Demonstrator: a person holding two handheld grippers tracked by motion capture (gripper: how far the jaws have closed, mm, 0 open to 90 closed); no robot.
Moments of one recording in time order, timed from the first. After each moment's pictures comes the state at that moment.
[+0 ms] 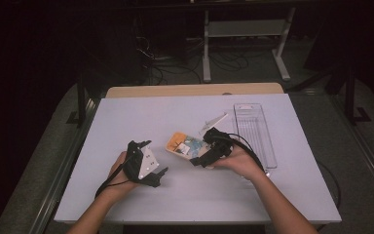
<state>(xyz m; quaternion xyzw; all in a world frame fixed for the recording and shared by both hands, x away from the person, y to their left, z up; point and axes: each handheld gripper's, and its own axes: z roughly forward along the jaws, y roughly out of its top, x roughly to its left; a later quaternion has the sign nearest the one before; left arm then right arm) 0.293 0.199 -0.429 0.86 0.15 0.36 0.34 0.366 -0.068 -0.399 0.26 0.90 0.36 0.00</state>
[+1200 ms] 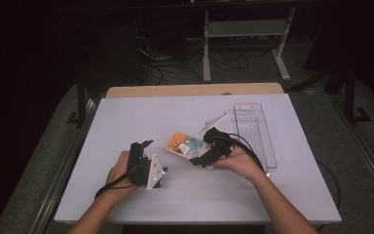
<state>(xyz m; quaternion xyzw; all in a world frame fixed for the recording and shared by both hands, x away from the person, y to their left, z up) 0.283 0.188 -0.433 0.84 0.08 0.45 0.28 0.365 -0.067 -0.399 0.27 0.89 0.36 0.00</state>
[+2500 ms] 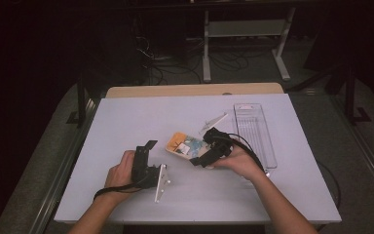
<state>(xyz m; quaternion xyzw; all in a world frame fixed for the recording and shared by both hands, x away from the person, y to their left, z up) 0.271 0.176 -0.442 0.80 -0.03 0.56 0.20 0.365 -0.067 -0.399 0.27 0.89 0.36 0.00</state>
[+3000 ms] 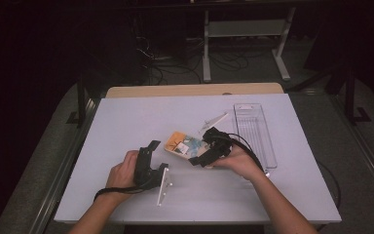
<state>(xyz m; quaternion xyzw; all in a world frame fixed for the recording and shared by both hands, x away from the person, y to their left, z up) 0.269 0.170 -0.446 0.78 -0.06 0.59 0.19 0.363 -0.065 -0.396 0.28 0.89 0.37 -0.01</state>
